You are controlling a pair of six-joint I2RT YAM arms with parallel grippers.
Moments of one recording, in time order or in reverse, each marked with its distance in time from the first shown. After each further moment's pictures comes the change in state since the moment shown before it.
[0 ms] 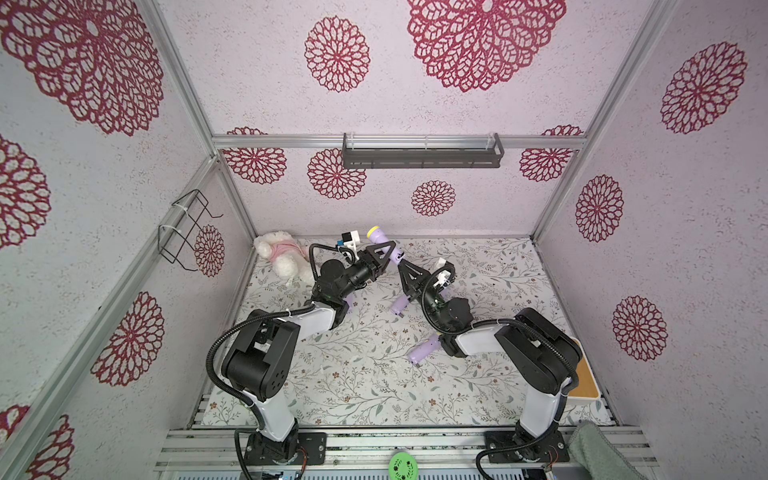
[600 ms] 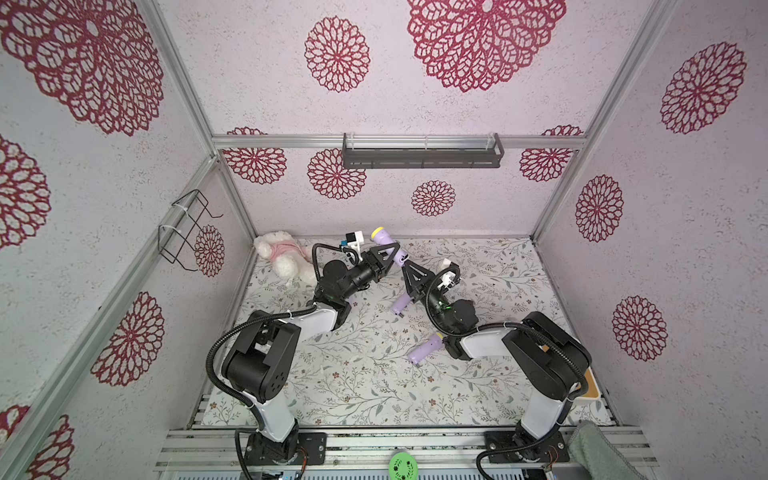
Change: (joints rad) left arm -0.020 -0.003 0.003 -0.003 0.010 0.006; right arm 0.004 -0.043 -0.036 -0.004 0.008 -0.026
